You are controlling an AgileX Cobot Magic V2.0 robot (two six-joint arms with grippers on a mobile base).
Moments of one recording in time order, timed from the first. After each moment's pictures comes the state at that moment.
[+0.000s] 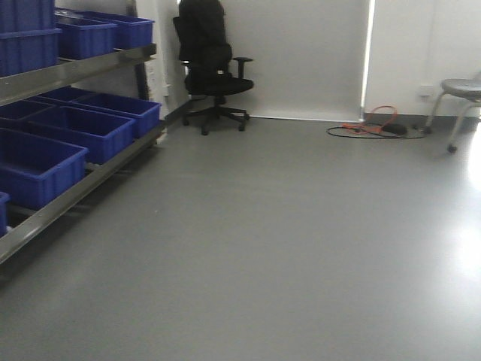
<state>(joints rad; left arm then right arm) 0.00 0.16 -0.41 -0.42 0.41 0.30 0.05 0.21 -0.29 0.00 0.19 0.04</state>
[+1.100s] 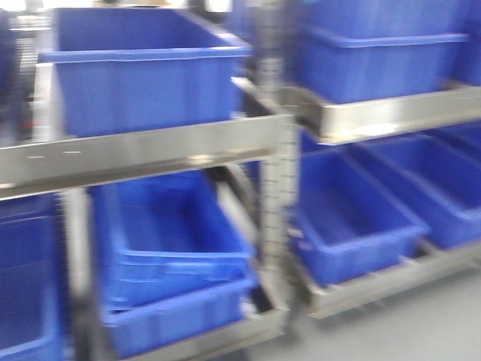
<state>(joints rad) 0.00 0.16 -0.41 -0.42 0.41 0.30 0.05 0.21 -0.29 0.00 0.19 0.04</state>
